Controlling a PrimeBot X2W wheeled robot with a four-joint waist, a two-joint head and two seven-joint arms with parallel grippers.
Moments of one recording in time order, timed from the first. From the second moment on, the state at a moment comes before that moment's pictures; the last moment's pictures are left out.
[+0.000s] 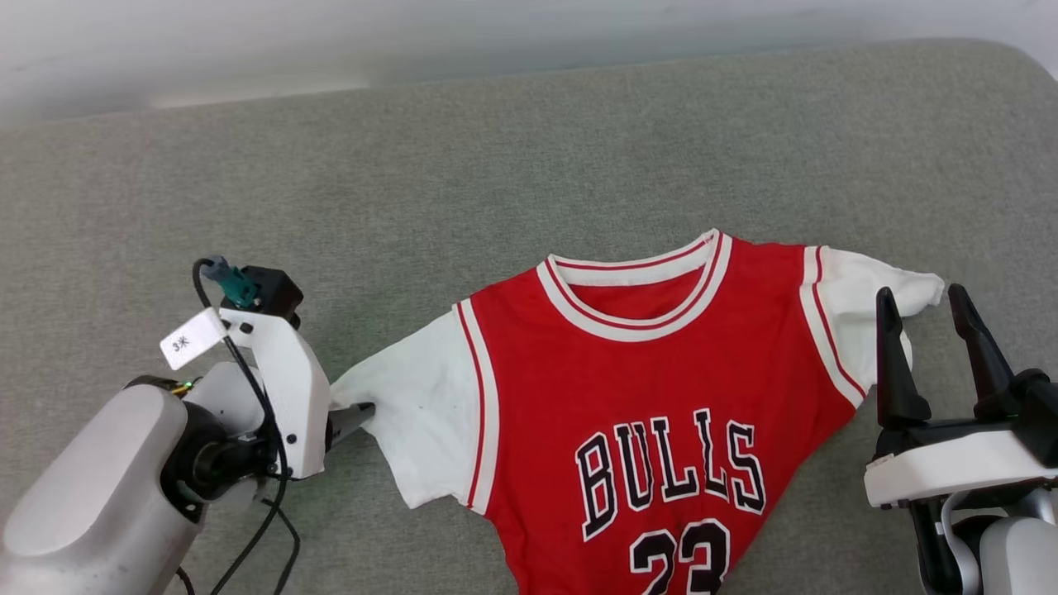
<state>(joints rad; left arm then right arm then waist) -0.53 0.61 -0.56 0.20 -0.97 0.01 0.81 -0.12 -0.06 -0.11 0.00 0.13 0.13 -0.16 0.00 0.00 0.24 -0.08</state>
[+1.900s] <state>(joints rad) -0.27 0.74 -0.44 -0.37 -0.82 0.10 0.30 -0.47 -0.48 -0.11 0.06 0.31 0.13 1.04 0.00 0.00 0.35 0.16</state>
